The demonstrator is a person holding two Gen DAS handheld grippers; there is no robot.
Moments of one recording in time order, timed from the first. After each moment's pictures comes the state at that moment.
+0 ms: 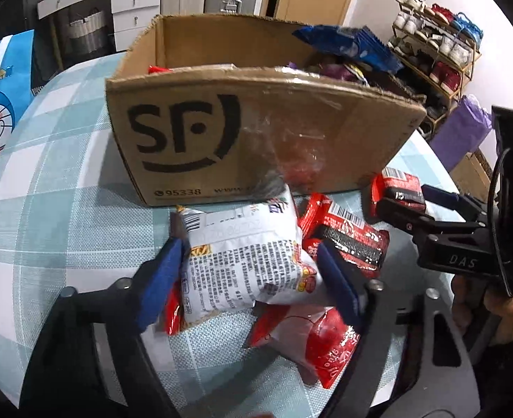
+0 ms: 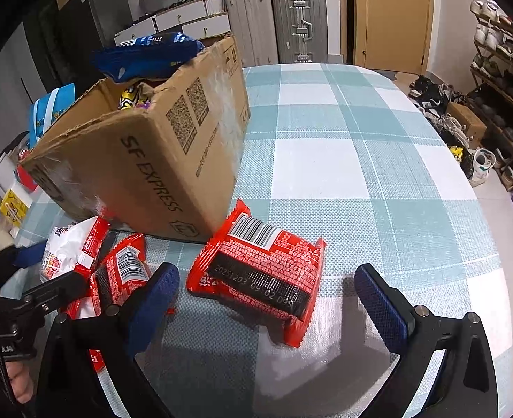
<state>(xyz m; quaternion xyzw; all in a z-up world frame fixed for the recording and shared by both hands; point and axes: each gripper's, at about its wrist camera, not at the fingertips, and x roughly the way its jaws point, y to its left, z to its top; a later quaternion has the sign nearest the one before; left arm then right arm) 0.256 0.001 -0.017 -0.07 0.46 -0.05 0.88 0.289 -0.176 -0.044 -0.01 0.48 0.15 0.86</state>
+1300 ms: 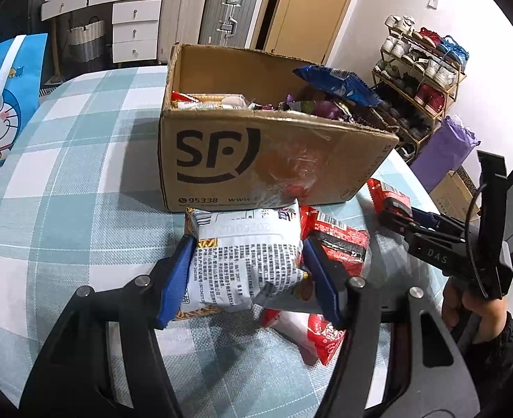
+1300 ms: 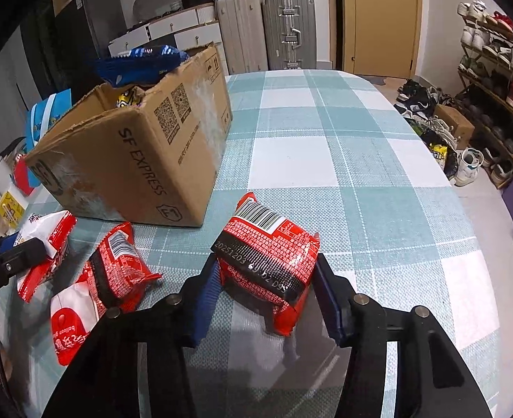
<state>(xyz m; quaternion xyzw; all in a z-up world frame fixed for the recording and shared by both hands) 0.216 0.032 0.011 -0.10 0.42 -0.07 0.90 0.258 -0.196 -0.036 -0.01 0.46 0.13 0.88</state>
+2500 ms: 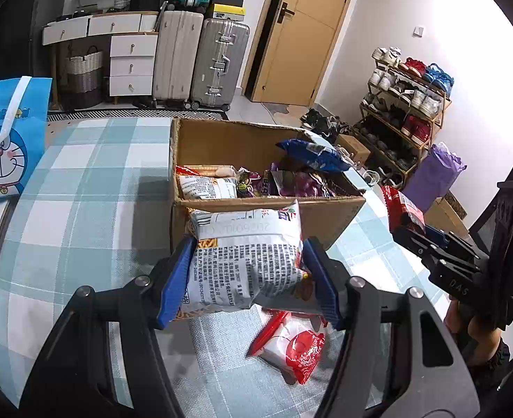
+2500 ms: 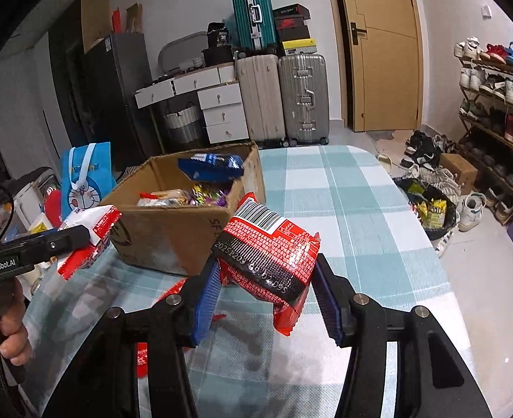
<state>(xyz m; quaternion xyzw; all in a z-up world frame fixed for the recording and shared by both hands) 0.195 0.043 0.085 -0.11 0.35 -0.08 0.93 0.206 -0.189 0.052 0.02 0.34 0.17 0.93</state>
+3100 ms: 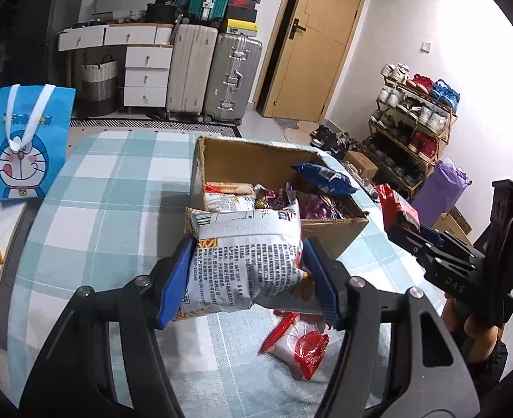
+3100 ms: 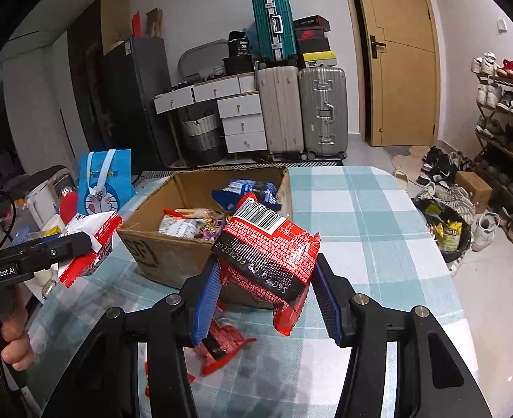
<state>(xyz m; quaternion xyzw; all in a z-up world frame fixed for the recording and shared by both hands) 0.165 0.061 0.114 -0.12 0.32 -0.05 0.94 0.209 -0.167 0.073 0.01 0.32 0.20 0.93</state>
